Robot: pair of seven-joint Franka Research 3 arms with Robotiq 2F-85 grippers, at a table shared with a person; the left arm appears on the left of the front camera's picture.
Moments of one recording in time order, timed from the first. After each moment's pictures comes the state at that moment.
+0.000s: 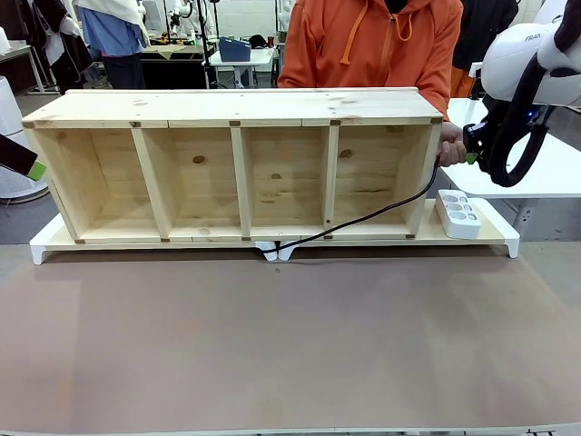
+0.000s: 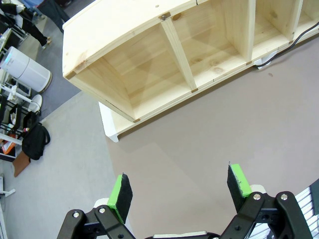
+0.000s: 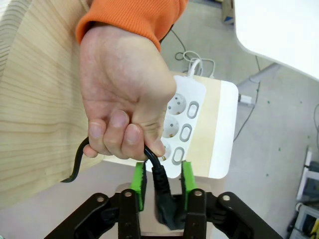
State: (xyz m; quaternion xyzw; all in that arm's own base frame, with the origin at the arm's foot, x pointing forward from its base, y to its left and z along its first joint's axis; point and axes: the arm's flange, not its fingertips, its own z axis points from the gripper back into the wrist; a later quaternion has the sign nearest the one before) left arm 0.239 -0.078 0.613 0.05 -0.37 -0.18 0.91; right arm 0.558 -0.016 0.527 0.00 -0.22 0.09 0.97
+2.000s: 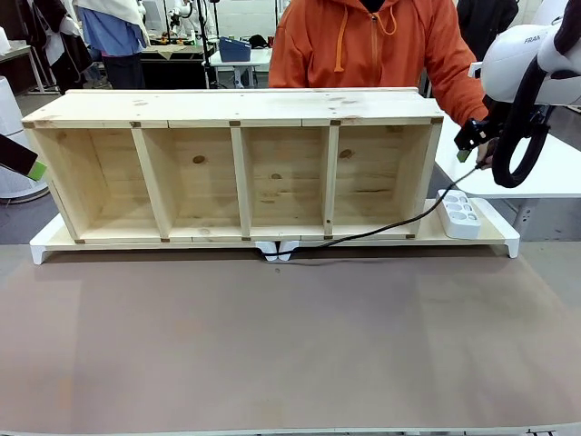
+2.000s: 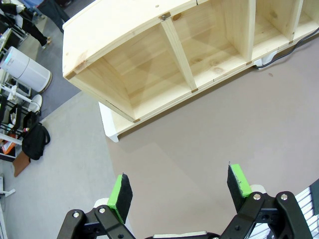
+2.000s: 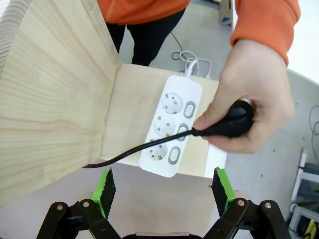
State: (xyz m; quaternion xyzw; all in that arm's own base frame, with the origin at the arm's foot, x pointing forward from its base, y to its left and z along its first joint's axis) left arm 0.239 -0.078 0.613 0.05 -0.37 -0.18 0.91; right arm 0.558 -0.014 0.529 -0.02 -0.22 0.10 0.97
